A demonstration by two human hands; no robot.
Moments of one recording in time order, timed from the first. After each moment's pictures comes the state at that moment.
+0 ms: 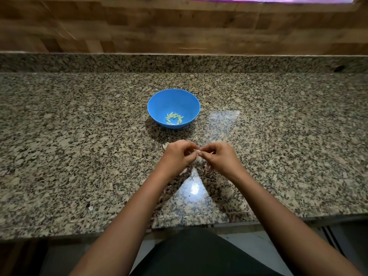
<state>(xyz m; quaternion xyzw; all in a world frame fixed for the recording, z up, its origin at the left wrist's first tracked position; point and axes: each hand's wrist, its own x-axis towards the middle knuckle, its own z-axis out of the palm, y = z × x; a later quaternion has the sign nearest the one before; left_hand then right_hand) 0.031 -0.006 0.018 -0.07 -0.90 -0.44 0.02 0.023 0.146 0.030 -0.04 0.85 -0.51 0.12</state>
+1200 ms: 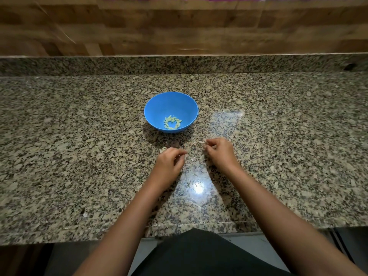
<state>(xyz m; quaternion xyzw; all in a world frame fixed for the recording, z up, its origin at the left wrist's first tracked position) 0.033 -0.011 -0.003 -0.03 -0.92 -0.39 0.05 -0.025 0.152 -0.004 0.02 0.89 -0.45 0.09</state>
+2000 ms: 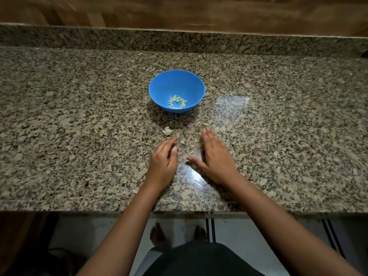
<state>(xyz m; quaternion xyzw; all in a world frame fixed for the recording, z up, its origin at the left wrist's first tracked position) 0.078 -0.014 -0.029 0.04 -0.89 -0.44 0.10 0.030 0.150 -0.027 -0.22 0.96 -0.12 0.10</state>
